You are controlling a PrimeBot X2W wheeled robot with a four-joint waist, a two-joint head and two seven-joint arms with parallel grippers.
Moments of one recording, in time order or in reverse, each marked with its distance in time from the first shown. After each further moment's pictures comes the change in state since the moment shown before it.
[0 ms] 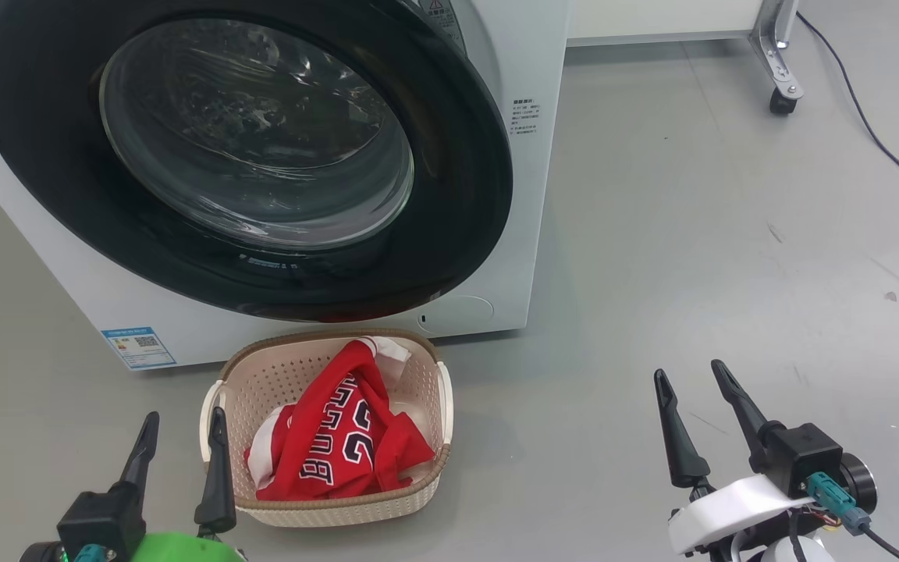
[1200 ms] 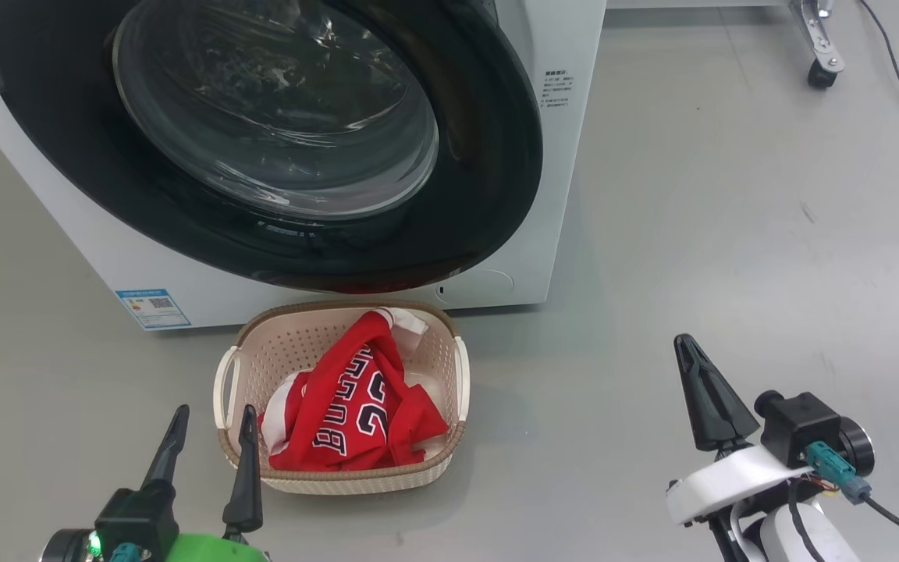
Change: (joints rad) left arm -0.006 -0.012 -0.035 -0.005 0.067 0.012 -0.005; right arm -0.049 -0.013 0.006 0.016 -0.001 0.027 0.000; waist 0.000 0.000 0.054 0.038
